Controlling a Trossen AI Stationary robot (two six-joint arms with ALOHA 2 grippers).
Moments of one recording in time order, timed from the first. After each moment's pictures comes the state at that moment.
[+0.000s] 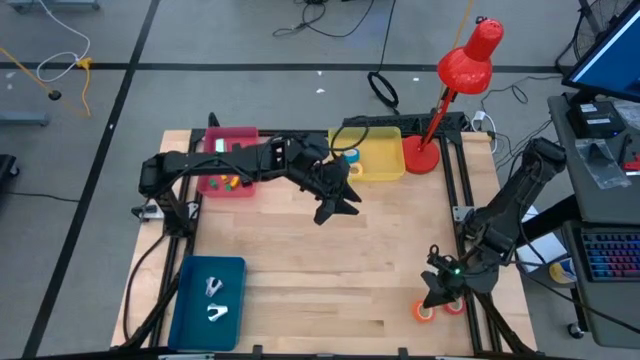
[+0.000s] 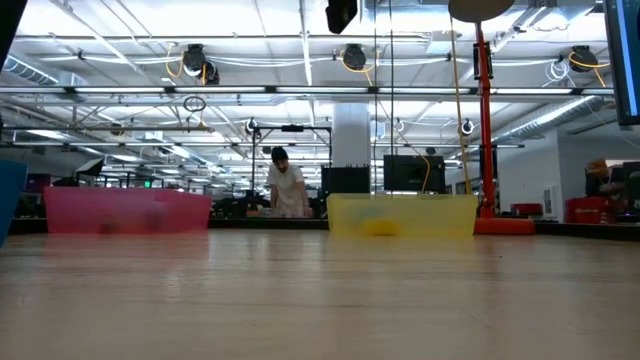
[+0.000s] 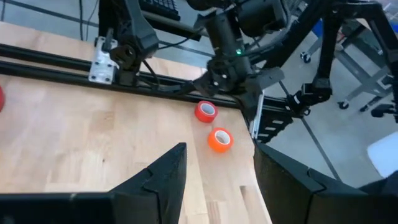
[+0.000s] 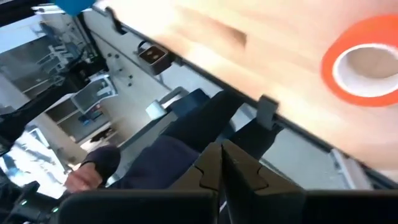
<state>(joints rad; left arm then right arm) 0.10 1.76 1.69 -0.36 0.47 -0.20 0.96 0.93 0.55 -0.21 0.16 2.27</state>
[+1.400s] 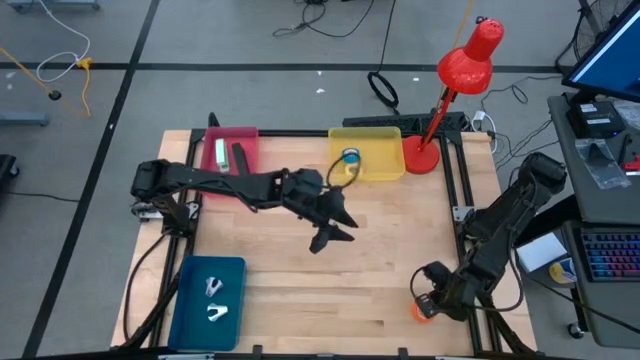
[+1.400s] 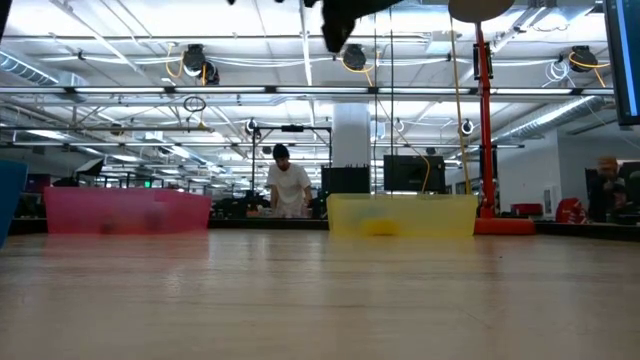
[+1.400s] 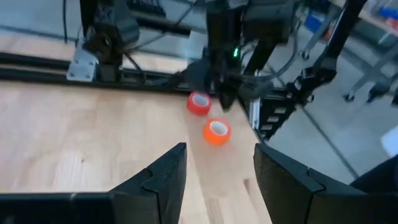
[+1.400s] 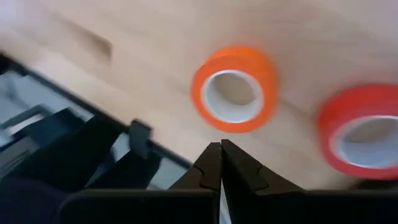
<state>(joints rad) -0.01 1.72 1.38 -0.02 0.37 -0.17 0.95 1.27 0.76 -0.59 -0.08 2.12</state>
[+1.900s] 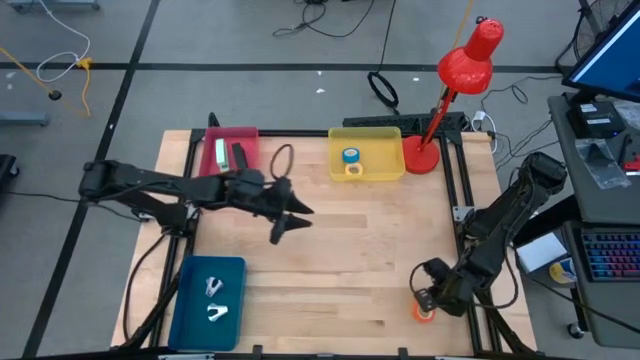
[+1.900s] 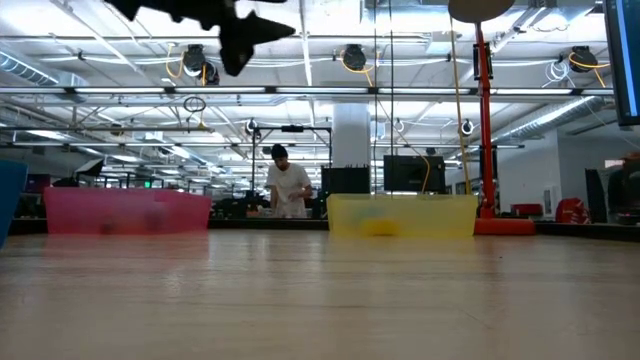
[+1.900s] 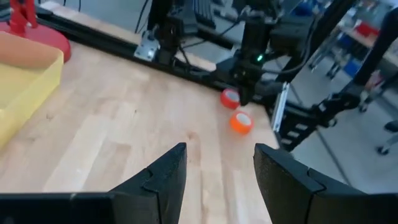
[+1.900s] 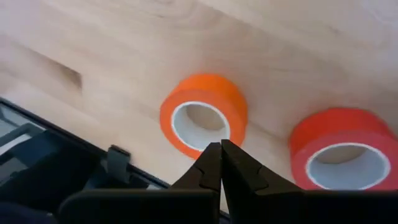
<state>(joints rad) -0.01 1.26 0.85 0.12 0.17 -0.35 0.94 1.26 0.68 -0.57 -0.08 2.15</state>
